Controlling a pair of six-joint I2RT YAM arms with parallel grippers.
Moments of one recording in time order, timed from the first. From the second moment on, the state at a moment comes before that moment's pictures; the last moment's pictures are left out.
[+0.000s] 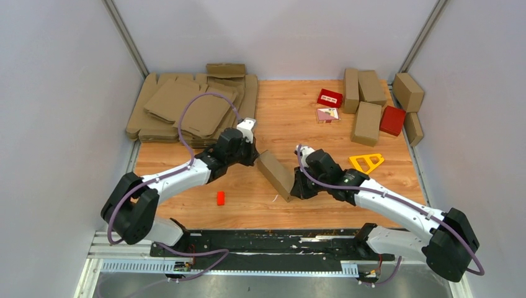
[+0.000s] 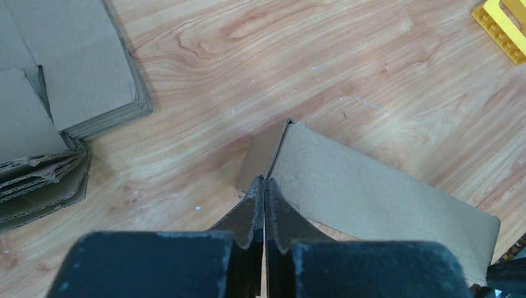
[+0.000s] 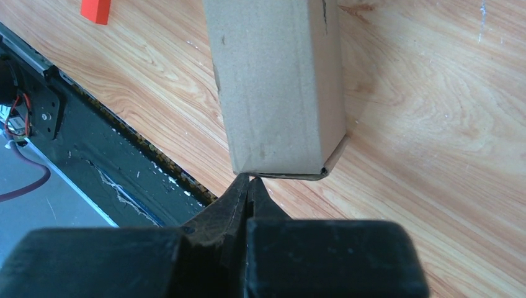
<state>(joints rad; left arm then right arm) -0.67 1.41 0.78 0.08 0.05 -0.31 0.80 1.09 0.69 -0.43 -0.16 0.46</state>
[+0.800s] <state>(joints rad) -0.67 0.78 0.58 -0.12 -0.06 -0.30 0.81 1.35 1.04 -0.59 -0.01 0.28</state>
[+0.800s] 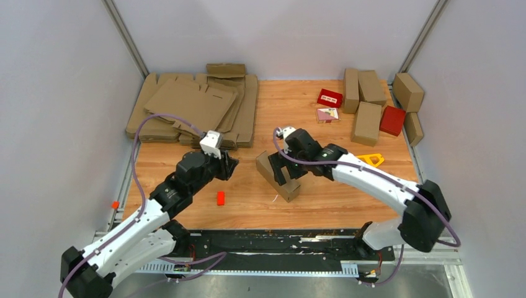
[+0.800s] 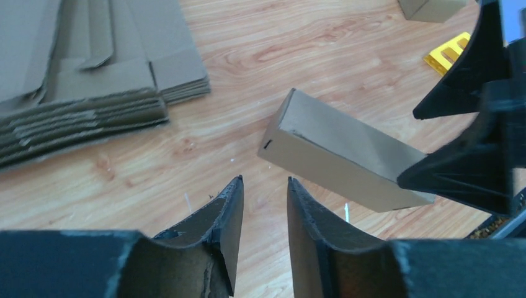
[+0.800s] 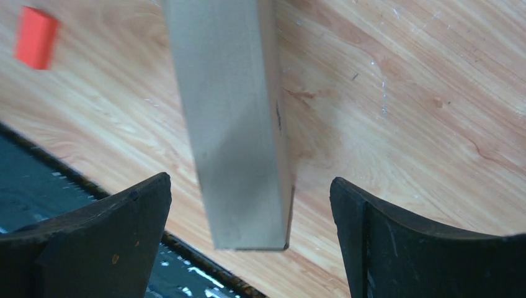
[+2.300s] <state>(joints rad) -0.67 0.51 0.18 0.17 -0.18 -0.25 0.19 2.21 1.97 -0.86 1.28 0.13</state>
